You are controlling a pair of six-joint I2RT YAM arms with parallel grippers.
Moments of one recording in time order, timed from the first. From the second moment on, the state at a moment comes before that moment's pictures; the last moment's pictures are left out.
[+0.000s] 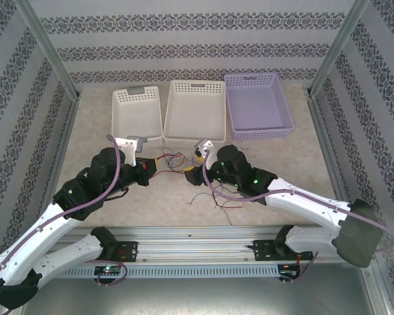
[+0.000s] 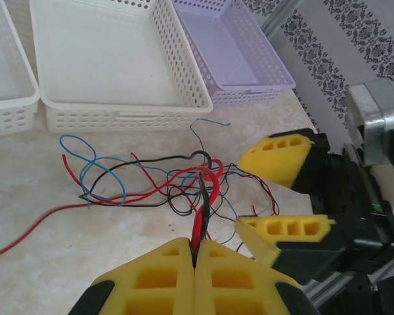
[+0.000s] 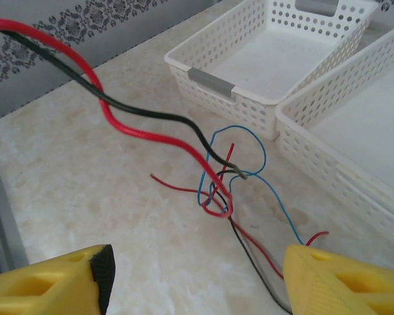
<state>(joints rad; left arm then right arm) -0.69 0.78 0.97 -0.68 -0.02 -0.57 0.87 1.21 0.80 -0.03 -0.09 0.13</state>
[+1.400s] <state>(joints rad) -0.70 0.76 0.81 -0.55 0.17 -0.56 0.75 1.01 0.66 0.20 -0.42 0.22</state>
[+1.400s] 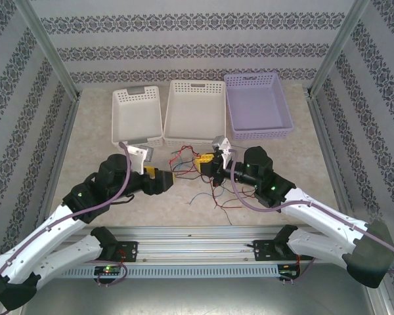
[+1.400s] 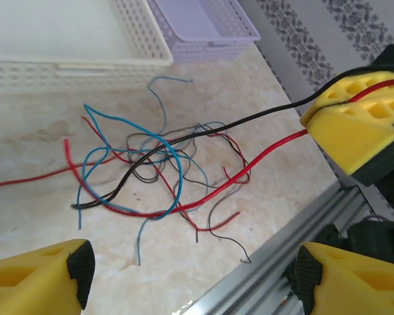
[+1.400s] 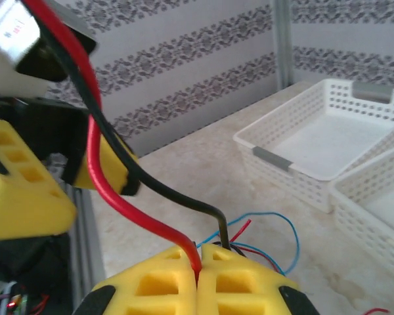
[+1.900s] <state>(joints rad) -0.70 0.86 0.74 -0.35 0.30 -0.56 0.75 1.01 0.65 0.26 -0.65 0.30</state>
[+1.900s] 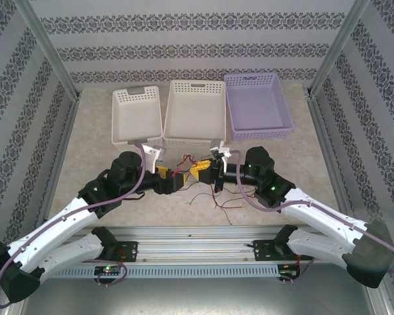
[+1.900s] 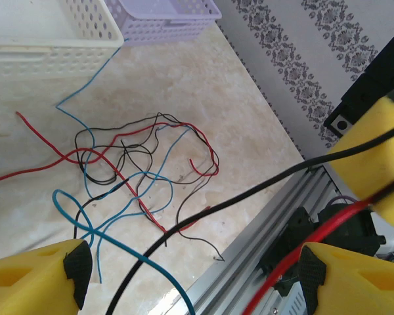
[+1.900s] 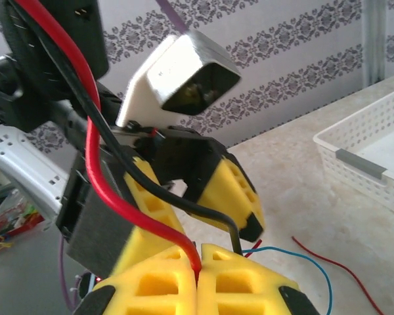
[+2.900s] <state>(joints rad) -0.70 0.95 0.61 -0.14 0.38 -0.62 0.72 1.02 0.63 0.44 -0.87 0.45</state>
